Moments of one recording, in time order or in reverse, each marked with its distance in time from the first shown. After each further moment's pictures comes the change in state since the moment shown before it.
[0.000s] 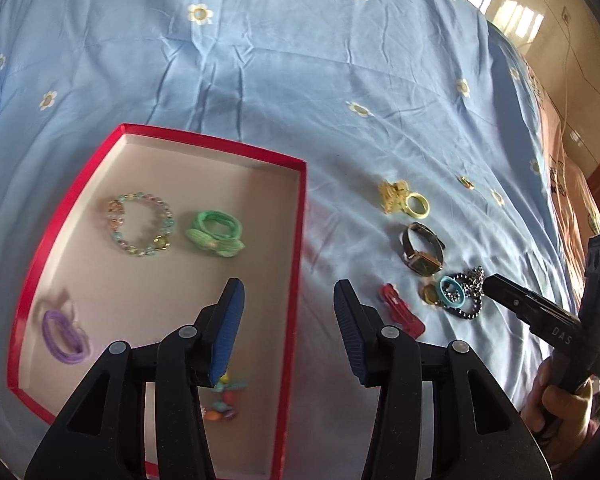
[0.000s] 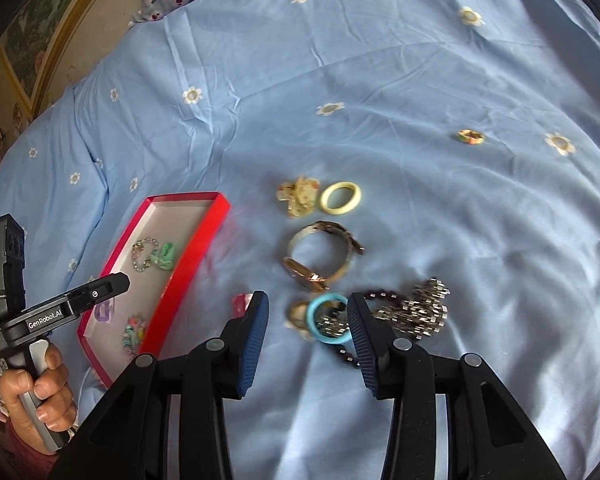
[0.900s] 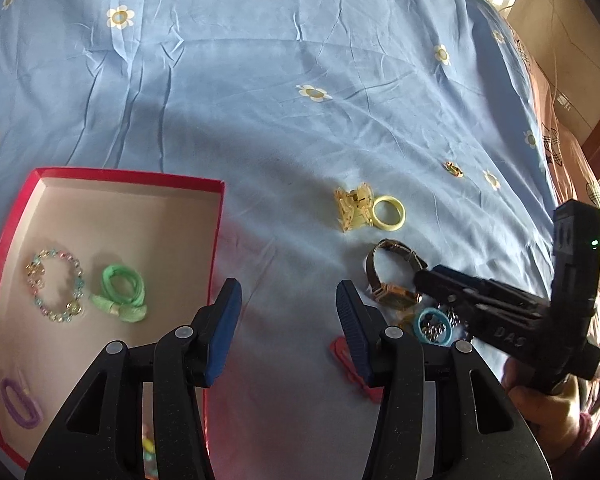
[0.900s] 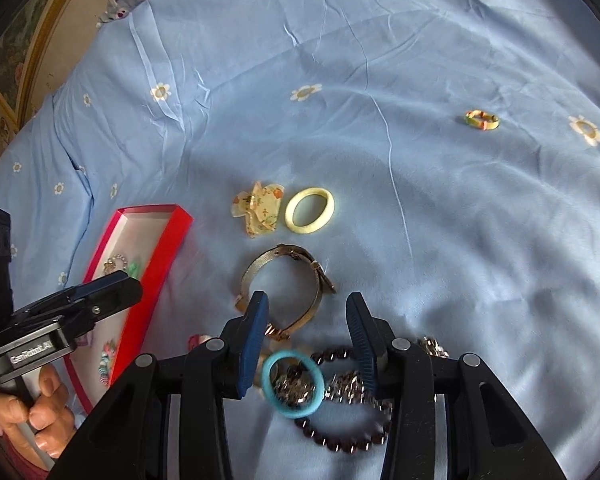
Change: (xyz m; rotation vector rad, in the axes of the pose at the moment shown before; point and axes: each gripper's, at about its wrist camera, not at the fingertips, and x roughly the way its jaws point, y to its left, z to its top) left arm 0.060 -0.056 0.040 0.096 0.060 -0.028; right arm 0.059 -0.030 0.029 0.046 0.075 0.010
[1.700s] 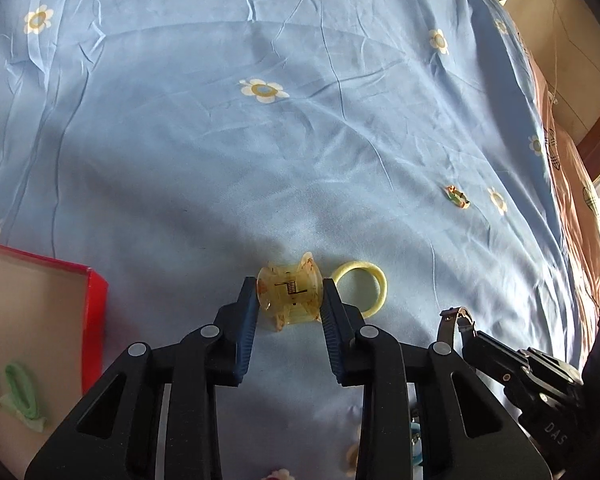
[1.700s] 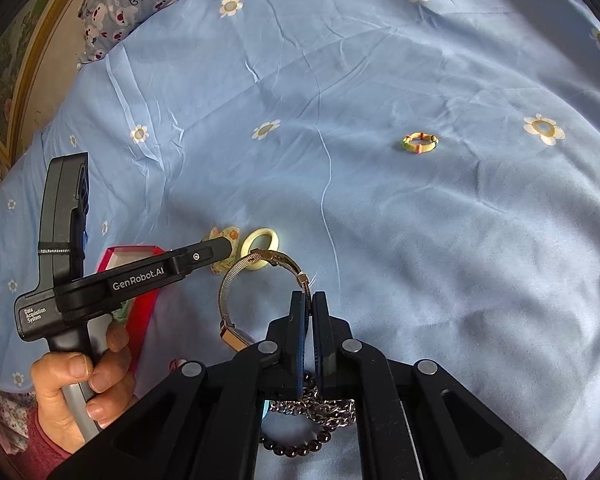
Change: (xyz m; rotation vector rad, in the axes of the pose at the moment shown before) left arm 0.080 -0.044 0.050 0.017 0.027 -0.064; right arm -0.030 -0.036 0.008 0.080 -0.088 -0.012
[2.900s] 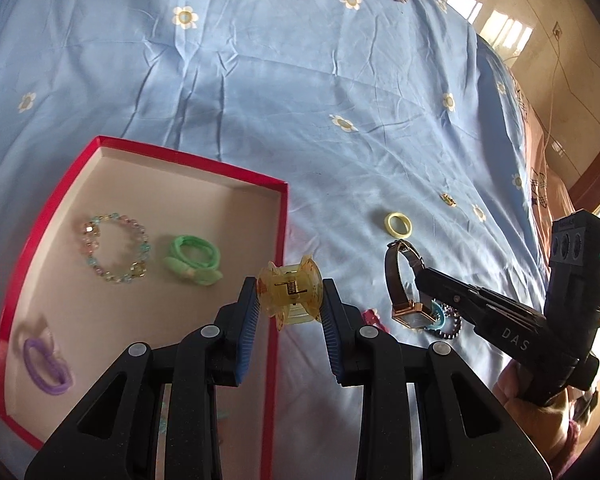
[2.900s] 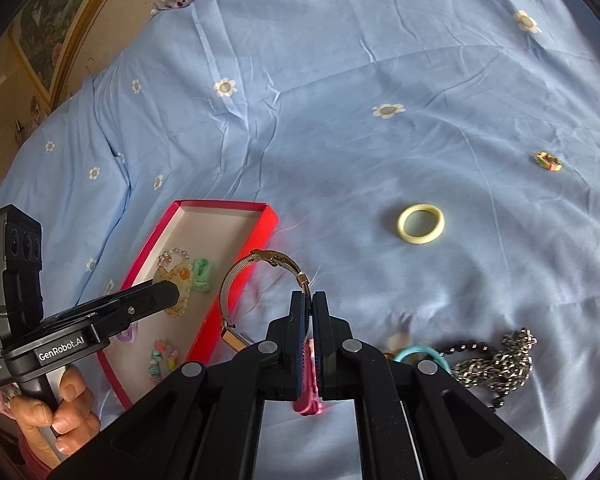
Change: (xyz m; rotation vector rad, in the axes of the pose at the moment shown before) left arm -0.141 0.096 -0.088 -0.139 -0.123 0.003; right arm 0.010 0.114 -0.023 -0.171 0.048 0.102
